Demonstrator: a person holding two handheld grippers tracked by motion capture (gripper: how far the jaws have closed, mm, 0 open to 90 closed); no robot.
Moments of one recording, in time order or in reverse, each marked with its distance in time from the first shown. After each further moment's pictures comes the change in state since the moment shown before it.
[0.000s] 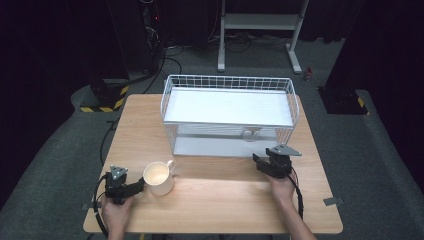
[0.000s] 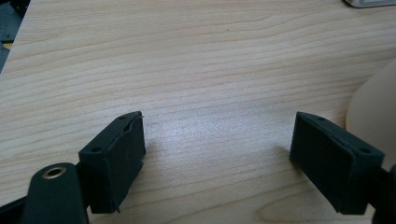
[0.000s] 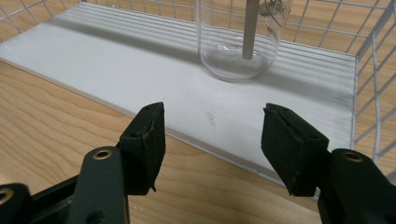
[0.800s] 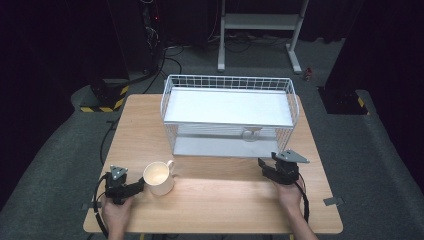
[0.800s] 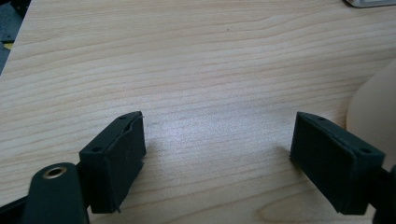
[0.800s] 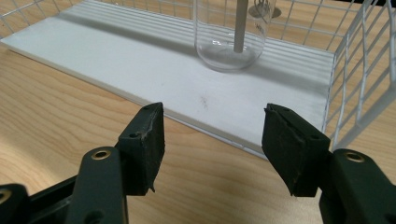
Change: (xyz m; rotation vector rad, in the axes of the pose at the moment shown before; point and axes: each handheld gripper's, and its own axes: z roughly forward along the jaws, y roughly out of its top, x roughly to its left) left arm 0.000 0.000 0.000 -0.001 0.001 -0.002; right arm -0.003 -0.010 -0.025 -0.015 -0.007 -0.026
